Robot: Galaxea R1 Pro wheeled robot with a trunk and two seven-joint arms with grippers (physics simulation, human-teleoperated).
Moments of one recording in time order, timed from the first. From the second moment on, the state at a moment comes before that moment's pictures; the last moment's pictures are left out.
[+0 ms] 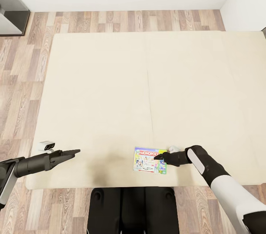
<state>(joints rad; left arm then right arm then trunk) -0.44 0.37 0.25 -1.29 0.28 0.82 -1.57 -0.81 -0.16 0.23 -0.66 -0.53 0.92 0.41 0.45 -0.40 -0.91</state>
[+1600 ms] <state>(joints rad) -0.44 0.38 0.26 -1.29 0.28 0.82 -1.57 -0.81 -0.16 0.23 -0.66 -0.53 0.92 0.41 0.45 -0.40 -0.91</state>
